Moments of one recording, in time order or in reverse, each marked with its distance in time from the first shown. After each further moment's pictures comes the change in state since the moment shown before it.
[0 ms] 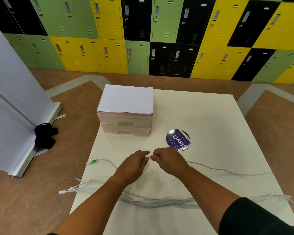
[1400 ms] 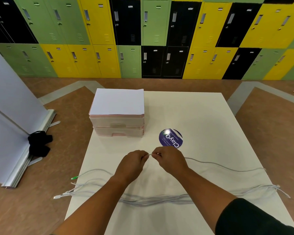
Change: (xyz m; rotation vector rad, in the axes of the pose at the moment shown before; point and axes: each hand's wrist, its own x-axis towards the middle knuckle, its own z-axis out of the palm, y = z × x) left_hand 0.002 0.038 -0.001 0.023 0.044 -0.002; right_hand -0.023 0.014 -0.006 0.037 0.211 0.082
